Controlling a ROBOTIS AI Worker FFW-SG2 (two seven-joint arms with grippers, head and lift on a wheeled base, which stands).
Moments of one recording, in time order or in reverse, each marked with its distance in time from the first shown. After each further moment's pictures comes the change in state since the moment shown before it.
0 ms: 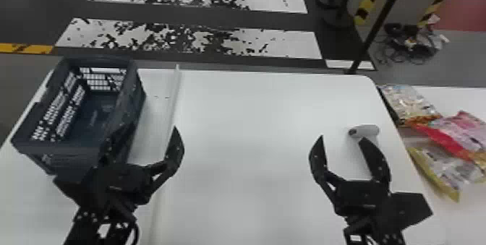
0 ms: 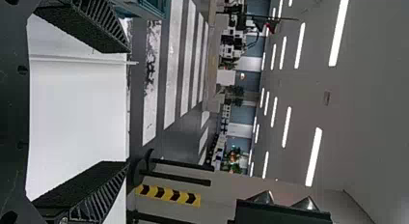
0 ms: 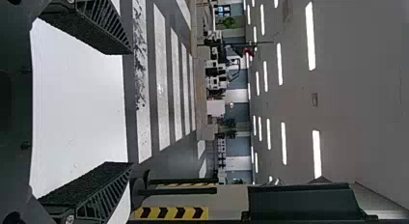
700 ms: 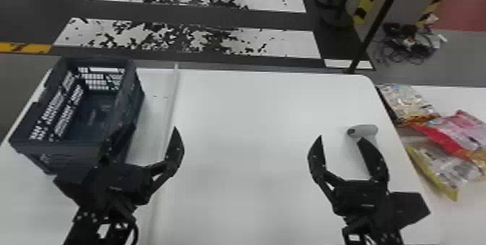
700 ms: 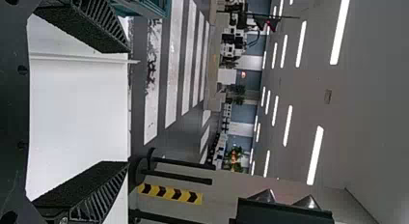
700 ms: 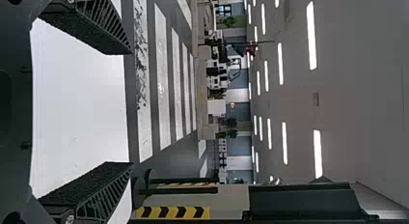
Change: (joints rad) left arm 0.002 0.001 -0.004 -0.002 -0.005 0.003 0.000; right arm 0.000 0.000 0.000 0.003 0.001 0.000 -0.002
